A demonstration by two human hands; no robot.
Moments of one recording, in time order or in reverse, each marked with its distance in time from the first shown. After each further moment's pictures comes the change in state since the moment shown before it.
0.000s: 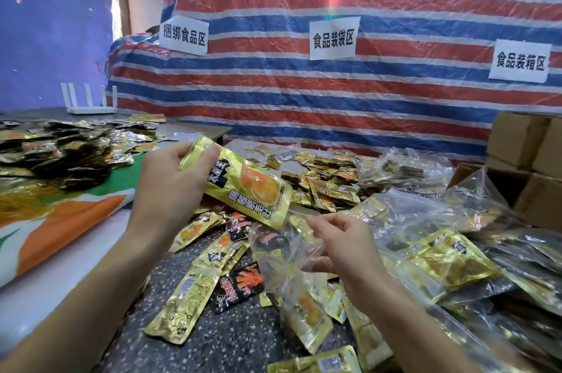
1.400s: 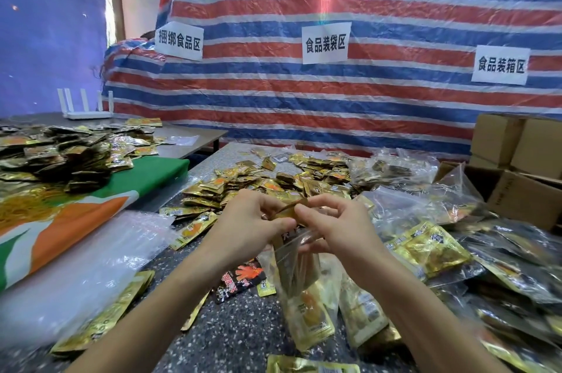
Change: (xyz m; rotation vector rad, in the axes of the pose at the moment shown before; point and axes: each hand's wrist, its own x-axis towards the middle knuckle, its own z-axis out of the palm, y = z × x) left_hand -0.042 0.008 0.046 0.195 -0.592 -0.097; right_hand -0.026 -0.034 -0.008 0.028 -0.125 -0.111
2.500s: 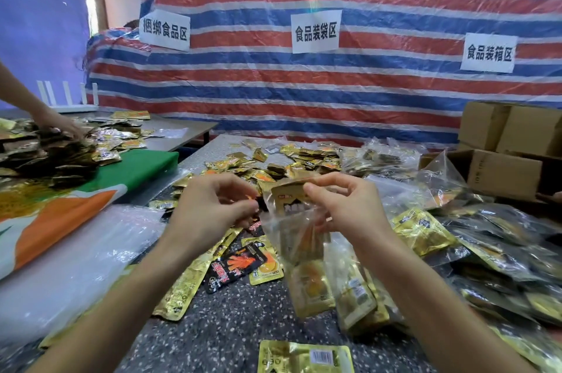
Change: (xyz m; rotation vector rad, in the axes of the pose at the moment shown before) left_hand -0.014 -0.009 -0.019 -0.168 0.192 -0.002; right_hand -0.002 -0.009 -0.018 -0.134 0.160 -0.056
